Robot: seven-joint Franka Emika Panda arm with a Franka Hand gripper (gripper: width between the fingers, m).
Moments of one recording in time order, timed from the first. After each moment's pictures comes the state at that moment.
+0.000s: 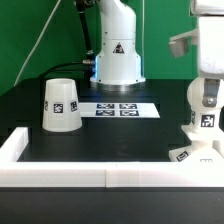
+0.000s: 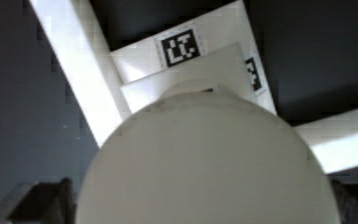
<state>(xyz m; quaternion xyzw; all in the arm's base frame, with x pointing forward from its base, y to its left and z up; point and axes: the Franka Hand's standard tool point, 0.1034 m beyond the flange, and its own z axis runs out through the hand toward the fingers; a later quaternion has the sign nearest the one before) 0.608 0.105 0.112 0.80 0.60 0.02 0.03</state>
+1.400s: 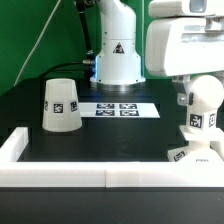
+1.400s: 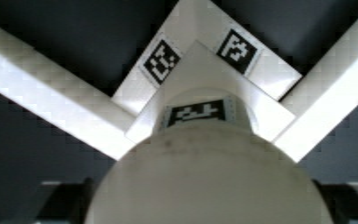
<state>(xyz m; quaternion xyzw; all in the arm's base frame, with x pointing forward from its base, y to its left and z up) 0.610 0.093 0.111 0.97 0.25 0.06 0.00</state>
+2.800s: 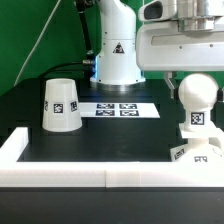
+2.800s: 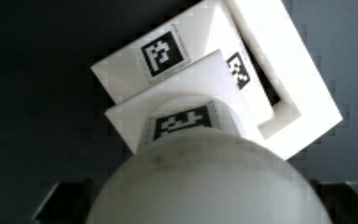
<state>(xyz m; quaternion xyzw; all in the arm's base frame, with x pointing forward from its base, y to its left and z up) 0.597 0.093 0.110 0.94 -0.35 0.03 -0.05</state>
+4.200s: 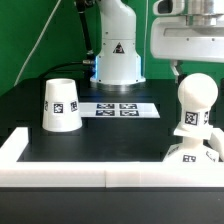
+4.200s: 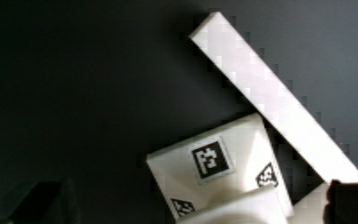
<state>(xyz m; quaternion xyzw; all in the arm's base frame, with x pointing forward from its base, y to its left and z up) 0.523 0.115 0.112 0.93 -0.37 0.01 -0.03</state>
